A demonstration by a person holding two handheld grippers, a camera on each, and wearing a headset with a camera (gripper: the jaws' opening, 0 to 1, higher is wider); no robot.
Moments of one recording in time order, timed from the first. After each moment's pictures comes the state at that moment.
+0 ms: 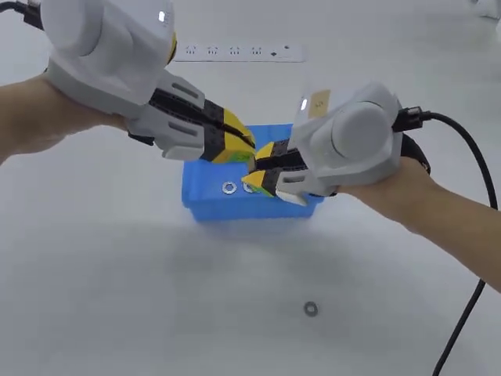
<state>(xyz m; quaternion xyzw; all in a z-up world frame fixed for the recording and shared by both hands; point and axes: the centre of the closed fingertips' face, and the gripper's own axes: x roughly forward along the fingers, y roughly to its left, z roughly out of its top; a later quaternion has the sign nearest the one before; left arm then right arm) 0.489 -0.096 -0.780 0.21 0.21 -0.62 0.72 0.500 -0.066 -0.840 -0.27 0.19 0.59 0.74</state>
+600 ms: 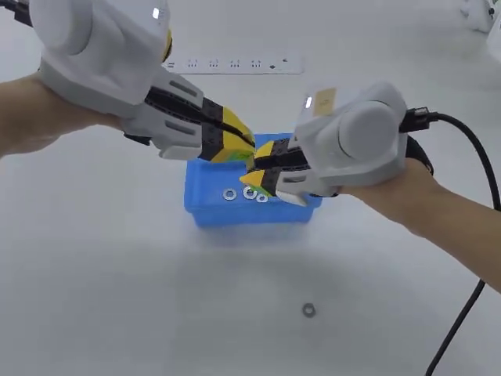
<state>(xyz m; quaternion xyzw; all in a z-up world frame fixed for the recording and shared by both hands) 0.481 -0.095 -0.754 0.23 0.18 -0.62 0.72 0.492 -0.068 -0.810 -0.26 0.16 0.59 0.75</state>
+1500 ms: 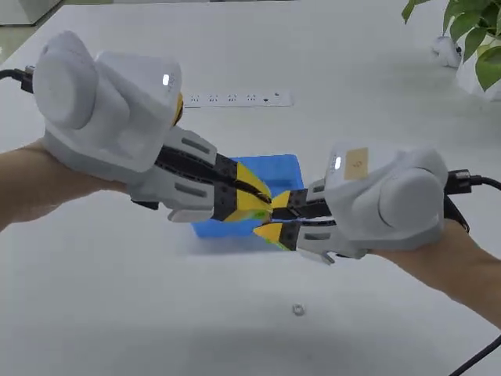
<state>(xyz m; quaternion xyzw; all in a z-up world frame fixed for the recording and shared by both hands) 0.387 -0.137 -0.728 0.23 0.17 -0.64 0.71 0.410 -0.102 -0.786 -0.26 0.14 0.59 0.75</state>
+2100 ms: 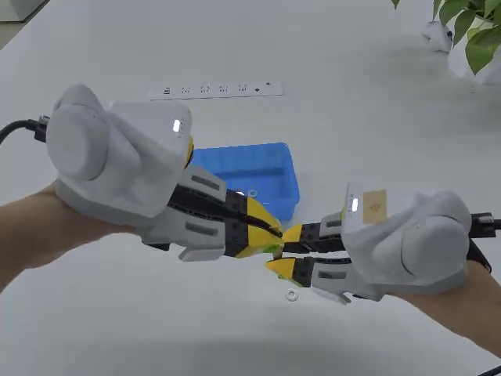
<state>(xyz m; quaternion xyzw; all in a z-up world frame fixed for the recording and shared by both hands) 0.356 -0.154 -0.756 0.20 0.19 -0.66 0.70 0.367 -0.123 -0.816 -0.24 0.18 0.59 0.75</state>
